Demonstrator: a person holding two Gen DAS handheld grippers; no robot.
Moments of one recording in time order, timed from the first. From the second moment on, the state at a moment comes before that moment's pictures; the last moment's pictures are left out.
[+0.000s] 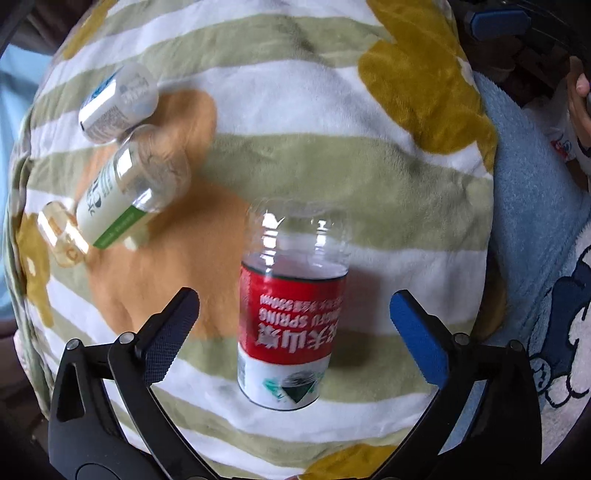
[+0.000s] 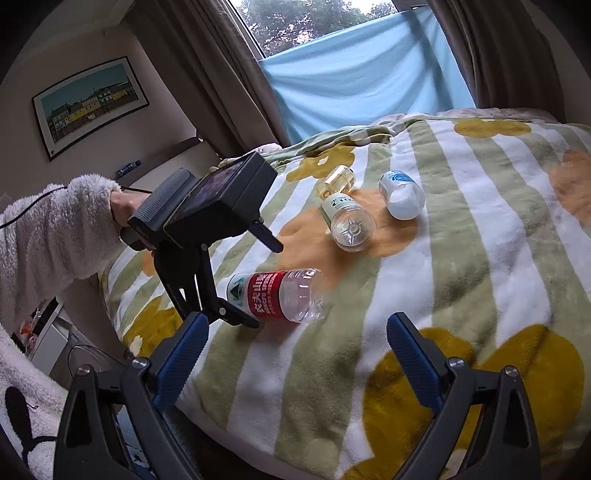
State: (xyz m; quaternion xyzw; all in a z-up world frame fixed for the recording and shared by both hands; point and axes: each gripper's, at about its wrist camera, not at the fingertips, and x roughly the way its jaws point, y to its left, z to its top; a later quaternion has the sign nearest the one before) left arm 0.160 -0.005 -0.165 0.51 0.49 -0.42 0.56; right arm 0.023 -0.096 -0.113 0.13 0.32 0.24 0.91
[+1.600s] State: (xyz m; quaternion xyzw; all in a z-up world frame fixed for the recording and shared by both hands) left arm 0.184 0.089 -0.162 0.00 0.32 -0.23 0.92; right arm 0.023 -0.086 -0.147 0.22 0.33 0.25 0.88
